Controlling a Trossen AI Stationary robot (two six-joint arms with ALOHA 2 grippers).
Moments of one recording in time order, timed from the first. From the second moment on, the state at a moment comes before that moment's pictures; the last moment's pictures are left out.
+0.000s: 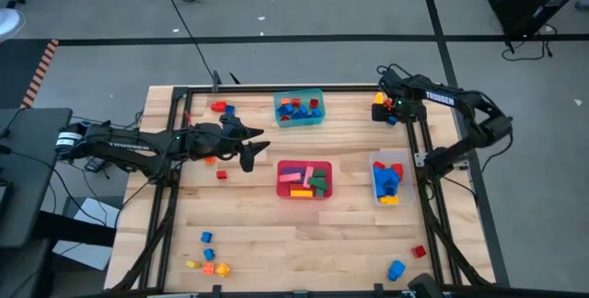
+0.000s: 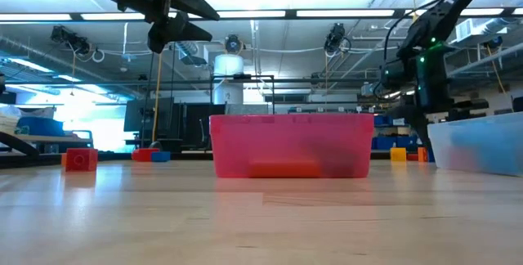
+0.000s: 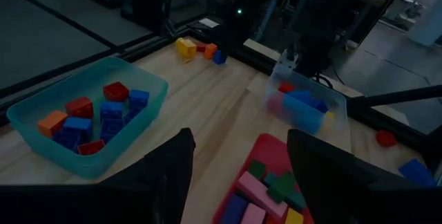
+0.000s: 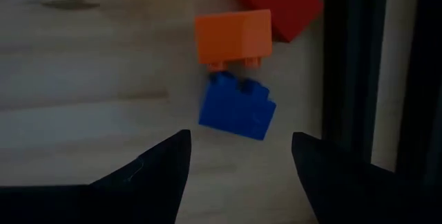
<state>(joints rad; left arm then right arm) 0.01 1.01 0.66 0.08 -0.32 -0.42 -1.05 1.48 0.81 -0.88 0.11 0.63</state>
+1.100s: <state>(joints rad) 0.01 1.01 0.66 0.07 -0.30 -0.42 -1.05 1.49 0.81 -0.82 0.18 0.95</state>
